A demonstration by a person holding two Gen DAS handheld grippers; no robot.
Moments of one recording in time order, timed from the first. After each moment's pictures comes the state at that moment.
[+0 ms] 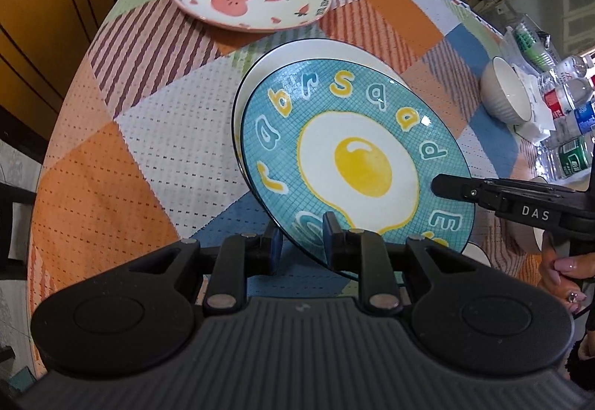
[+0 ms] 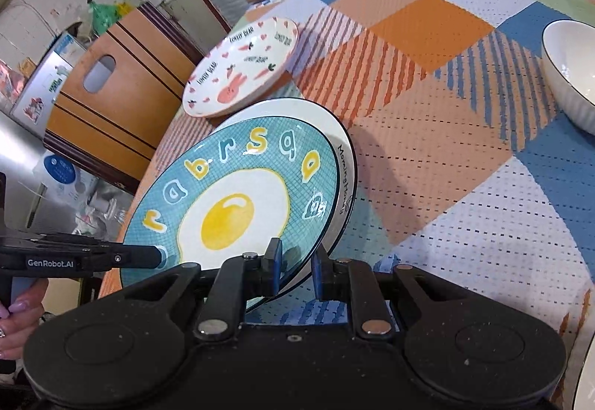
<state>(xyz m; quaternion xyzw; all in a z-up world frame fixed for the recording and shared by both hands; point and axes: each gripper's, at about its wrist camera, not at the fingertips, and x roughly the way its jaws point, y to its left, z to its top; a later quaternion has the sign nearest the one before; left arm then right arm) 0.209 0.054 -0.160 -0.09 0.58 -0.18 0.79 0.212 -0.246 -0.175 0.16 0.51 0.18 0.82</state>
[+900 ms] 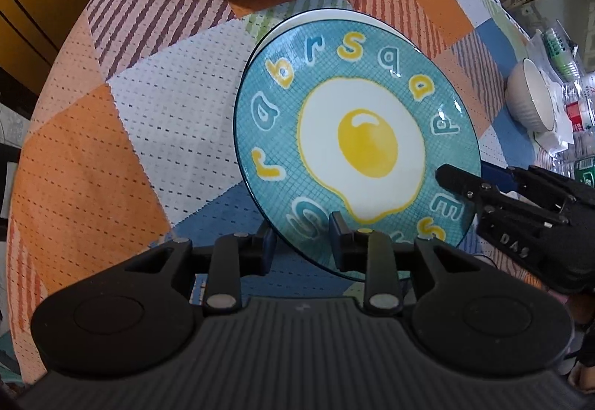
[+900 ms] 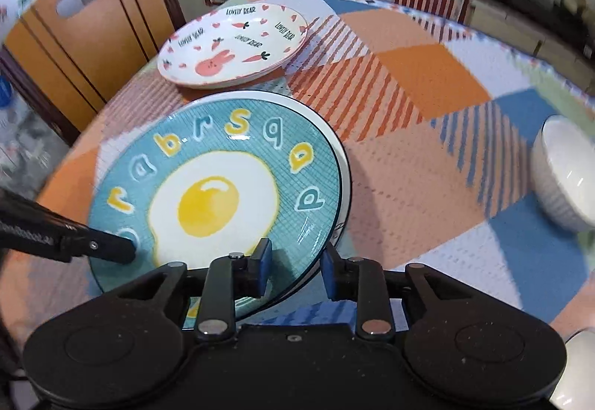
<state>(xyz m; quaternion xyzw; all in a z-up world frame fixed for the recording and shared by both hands) 0.224 0.045 -0.185 -0.12 0.62 -0.14 0.76 0.218 -0.189 -0.166 -0.05 0.51 0.11 0.85</state>
